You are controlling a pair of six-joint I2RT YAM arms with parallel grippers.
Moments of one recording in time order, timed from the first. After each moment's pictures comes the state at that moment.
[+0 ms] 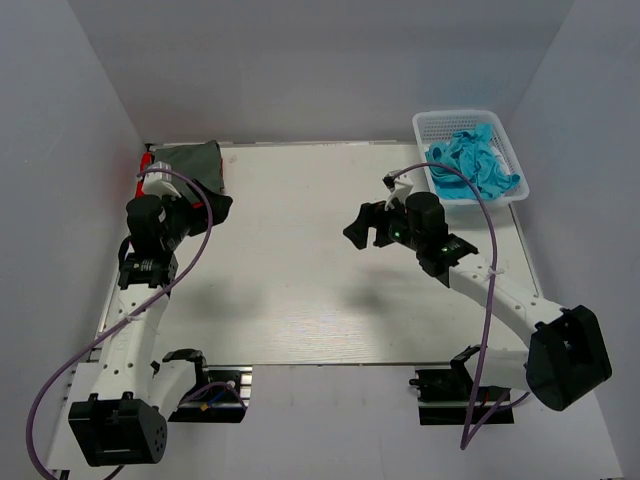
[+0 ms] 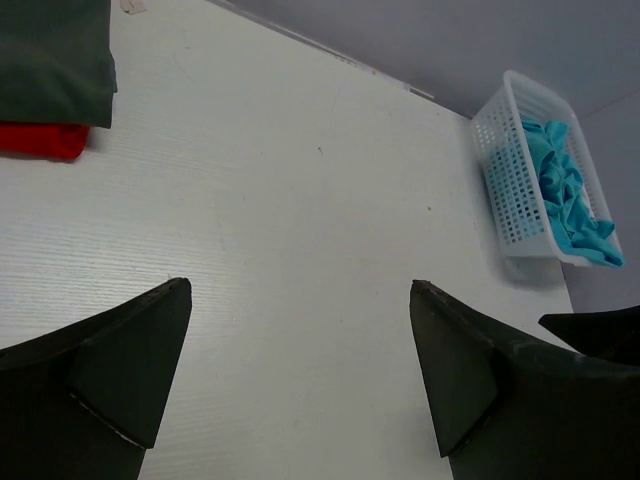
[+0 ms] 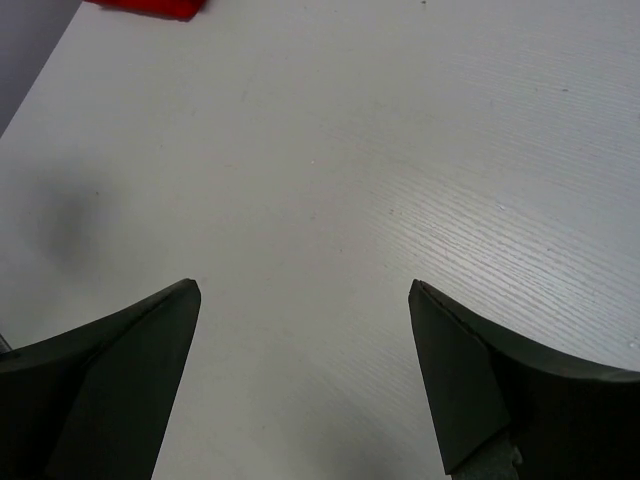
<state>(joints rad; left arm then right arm) 0.04 0.93 0.82 -0.16 0.29 -0.51 0.54 1.24 0.81 0.04 -0.23 0.30</state>
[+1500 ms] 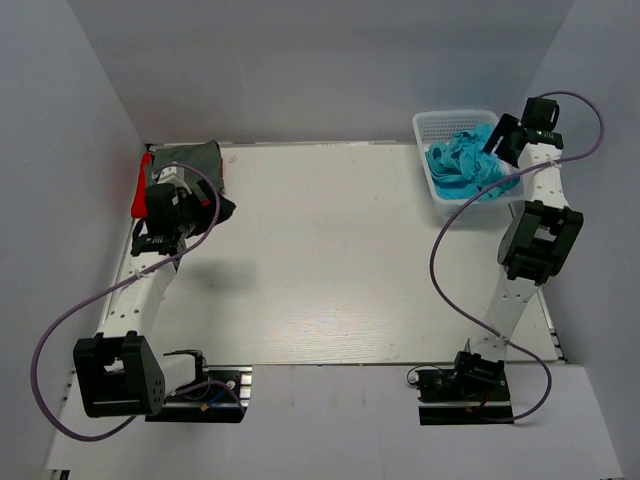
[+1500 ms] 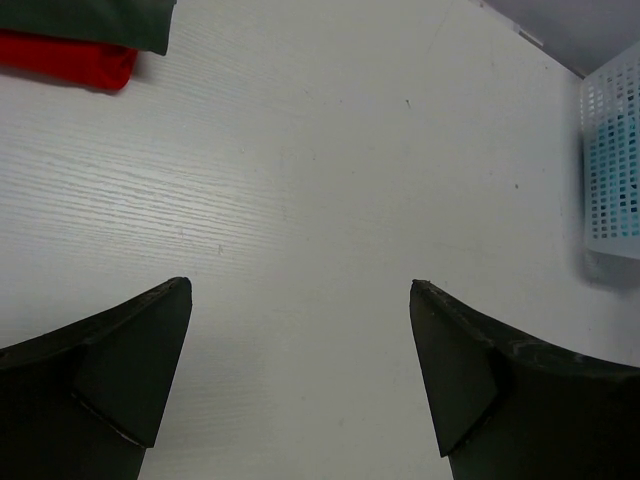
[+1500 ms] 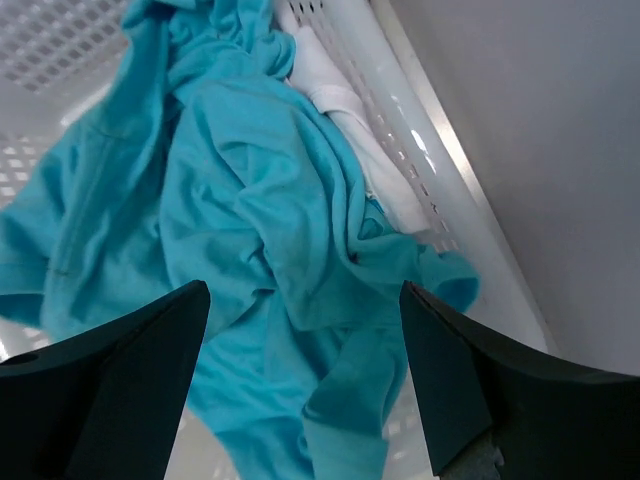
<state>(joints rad) 0.04 1.17 0.85 -0.17 0.24 -0.48 -0.24 2.12 2.01 -0.60 0.03 0.22</state>
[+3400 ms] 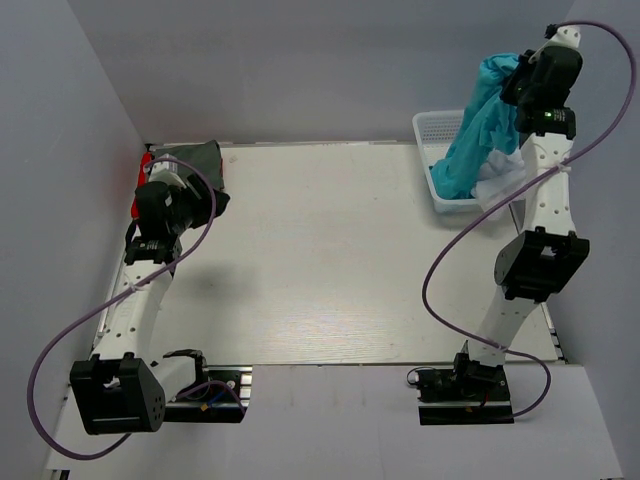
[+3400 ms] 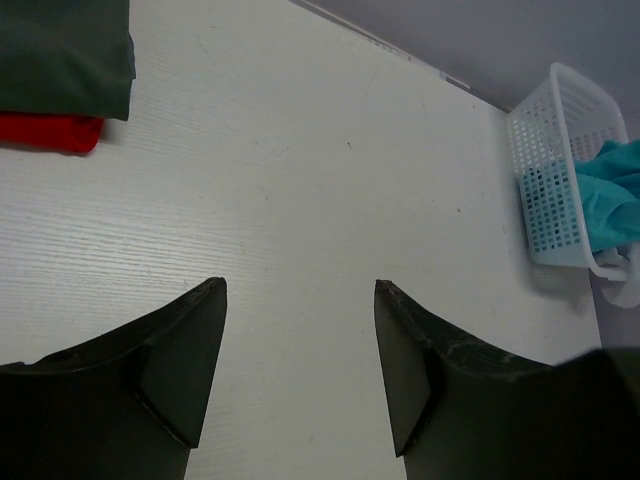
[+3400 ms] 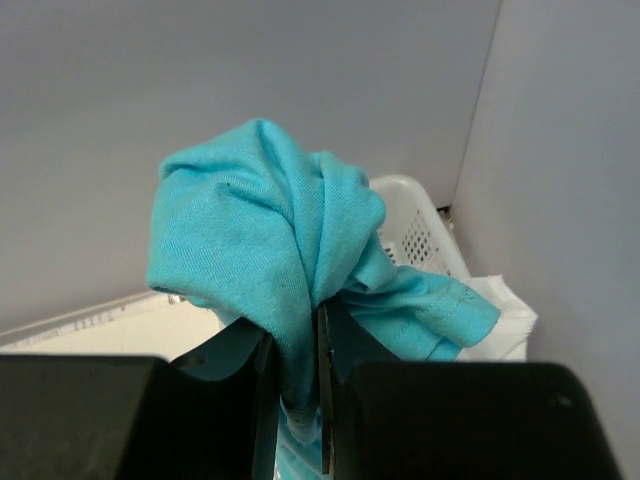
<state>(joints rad) 0.04 1.09 0.87 -0.13 0.27 -0.50 -0.14 1.91 2.15 -0.41 -0.01 0.17</state>
